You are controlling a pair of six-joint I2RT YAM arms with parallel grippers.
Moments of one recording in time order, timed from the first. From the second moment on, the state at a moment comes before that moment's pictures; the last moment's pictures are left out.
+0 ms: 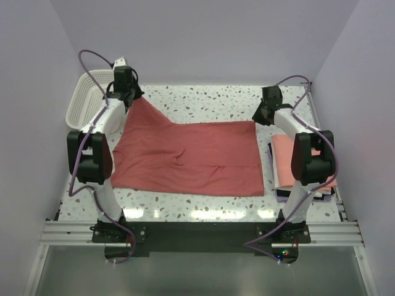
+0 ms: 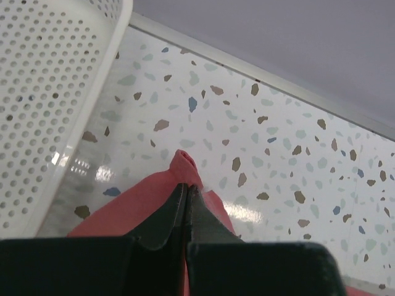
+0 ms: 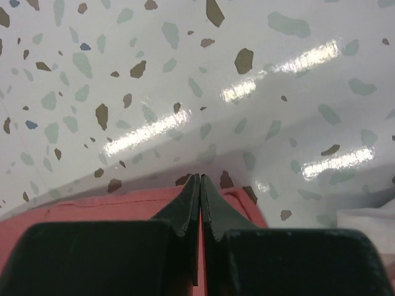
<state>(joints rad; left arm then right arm) -0.07 1.92 1.60 -0.21 -0.17 -0.43 0.12 1.91 1.42 -0.37 0.14 0.58</state>
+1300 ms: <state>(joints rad) -0.01 1.13 1.00 -0.45 -0.18 -0.50 0.11 1.43 0.86 -0.34 0.09 0.60</state>
